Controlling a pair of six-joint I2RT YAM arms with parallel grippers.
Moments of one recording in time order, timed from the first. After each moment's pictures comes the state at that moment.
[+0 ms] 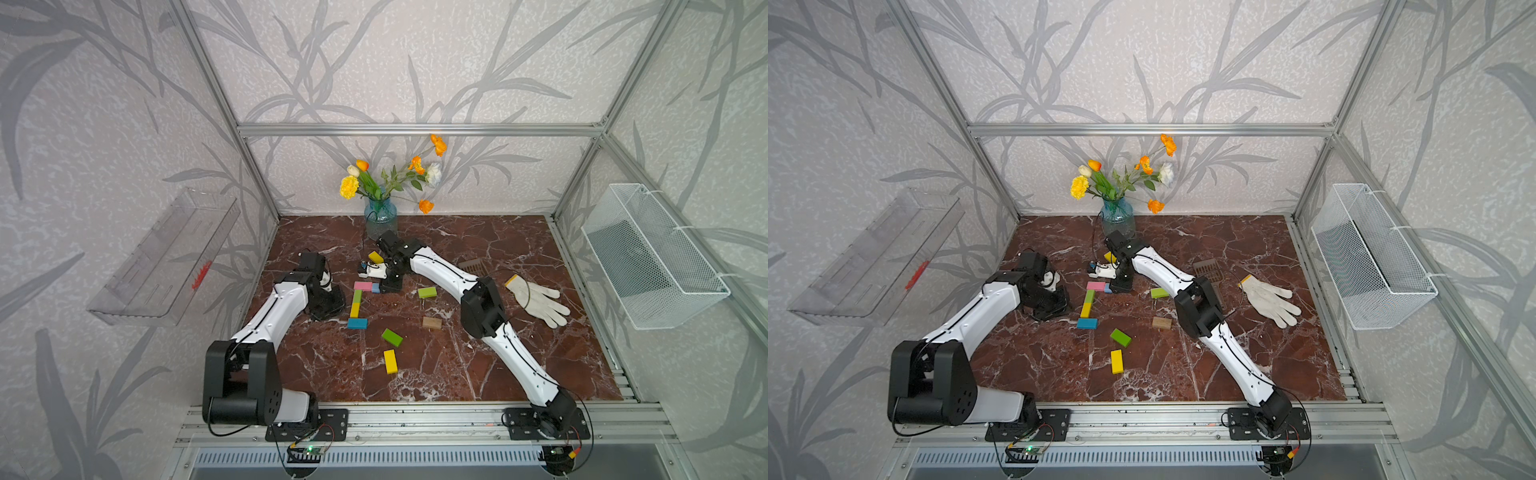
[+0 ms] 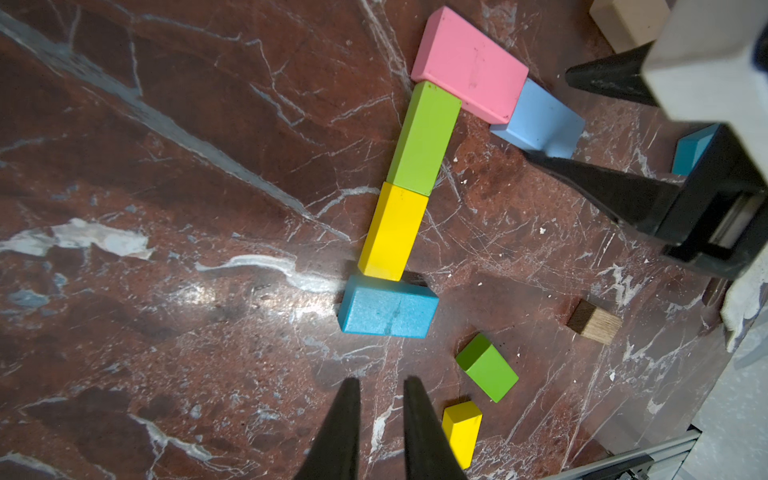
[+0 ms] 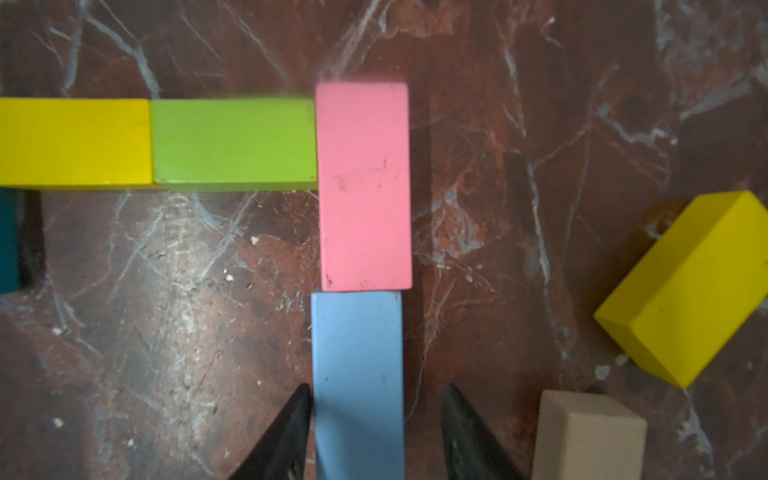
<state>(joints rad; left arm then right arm) -0.02 1.41 0.95 -0.85 0.31 -0.39 0.74 2.68 2.51 -1.03 -0.24 -0.70</state>
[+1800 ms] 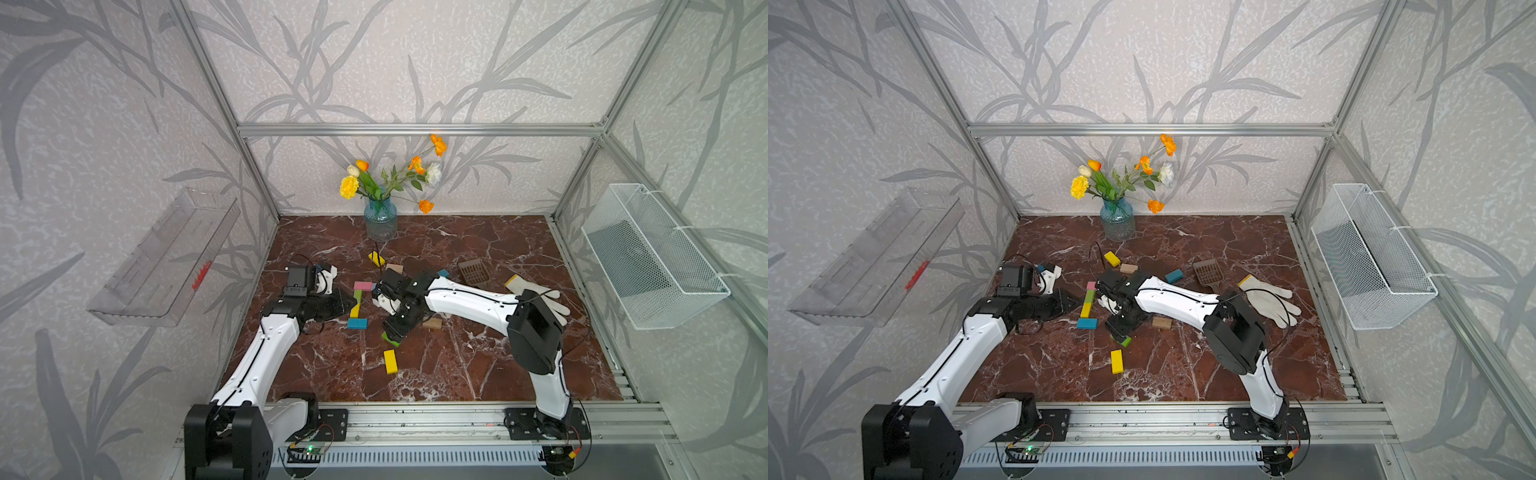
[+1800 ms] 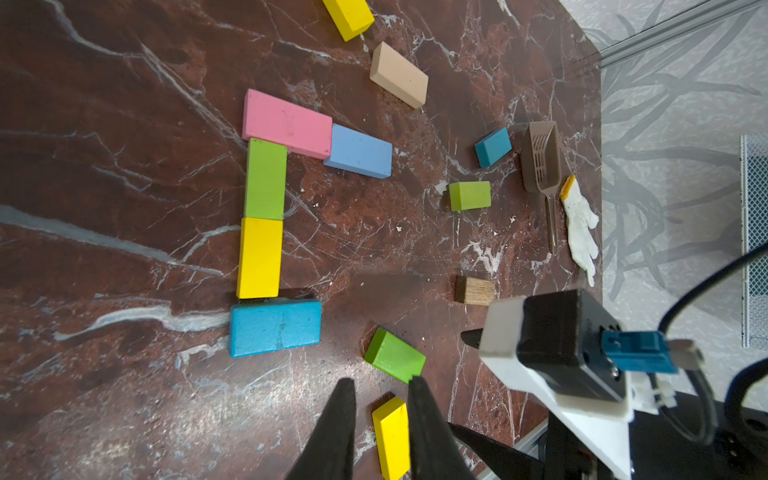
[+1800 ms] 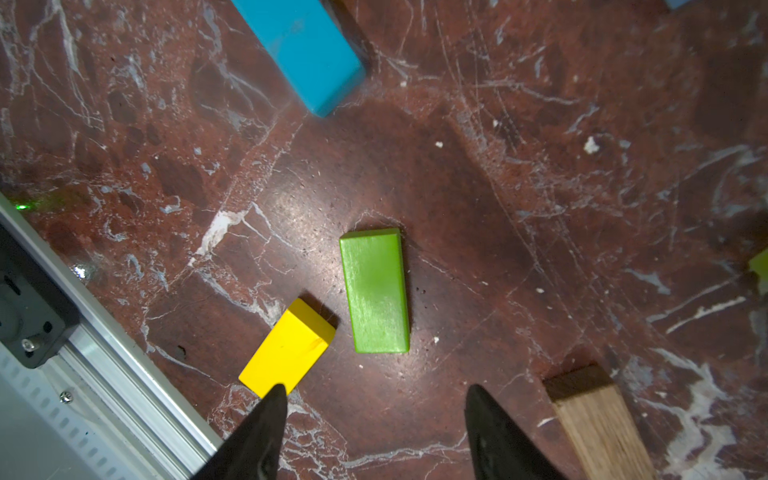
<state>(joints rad) -0.02 1.11 0.78 -0.63 0.54 -0.36 0.99 2.05 1.66 -0.95 -0.15 0.17</state>
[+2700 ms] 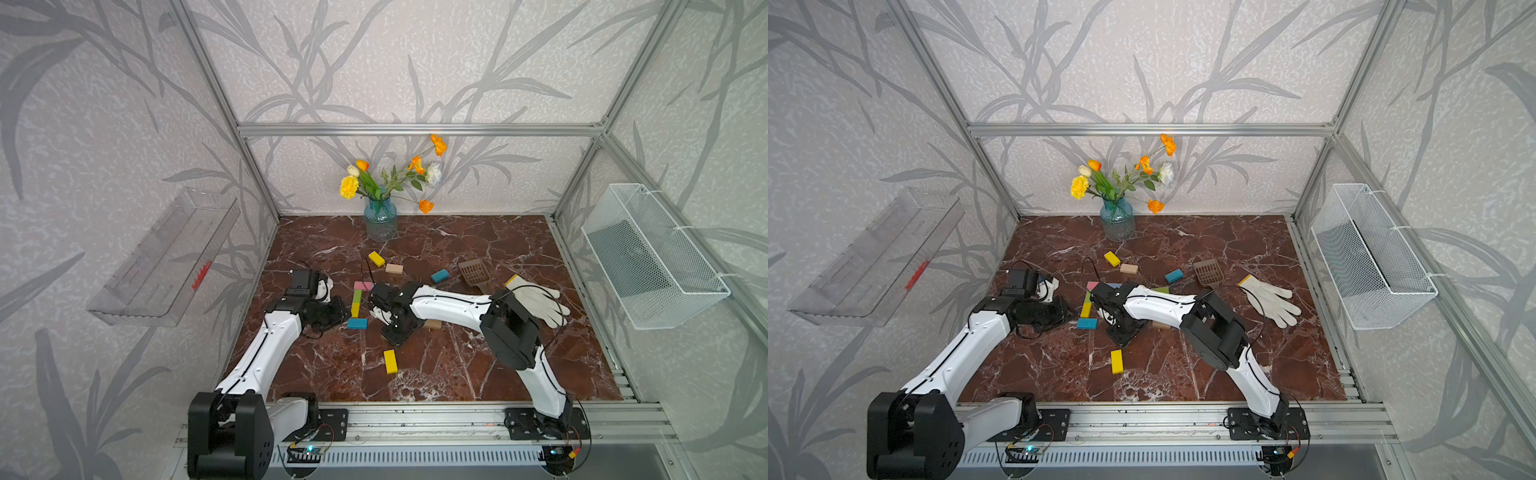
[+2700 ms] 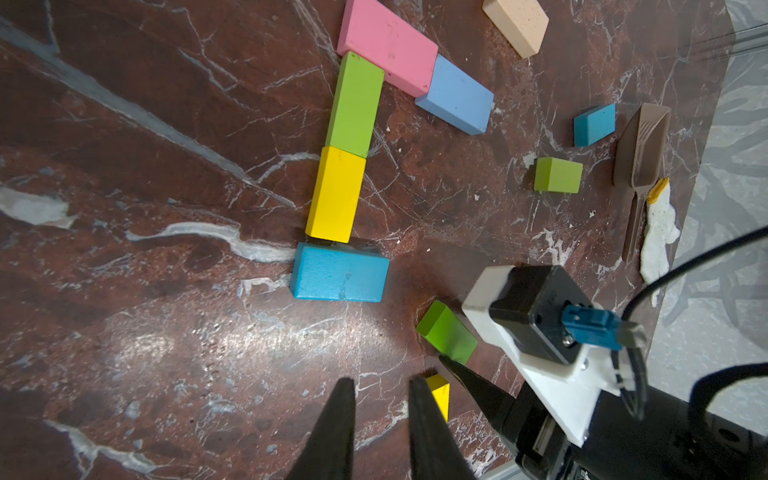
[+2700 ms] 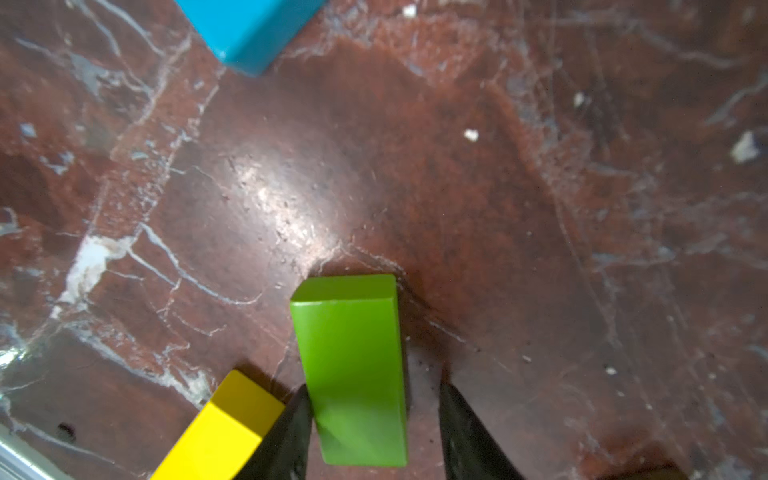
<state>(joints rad) -0.02 1.16 0.76 -0.74 0.43 -0.41 1.01 2.18 1.68 -0.91 -0.09 0.14</state>
